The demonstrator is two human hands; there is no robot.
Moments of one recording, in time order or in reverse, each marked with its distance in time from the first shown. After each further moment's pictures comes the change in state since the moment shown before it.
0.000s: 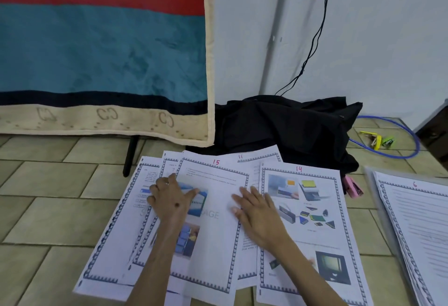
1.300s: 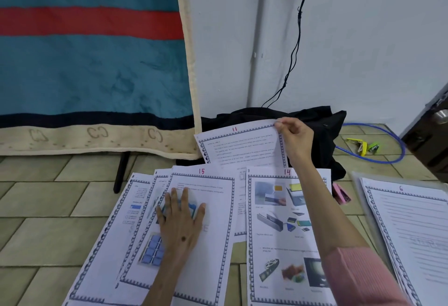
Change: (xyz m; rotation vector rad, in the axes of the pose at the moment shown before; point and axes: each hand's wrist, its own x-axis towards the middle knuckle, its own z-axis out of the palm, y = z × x) left_hand -0.024 0.002 0.047 0.056 0.053 0.240; right_hand 0.090 0.062 -0.149 1.065 0.796 0.127
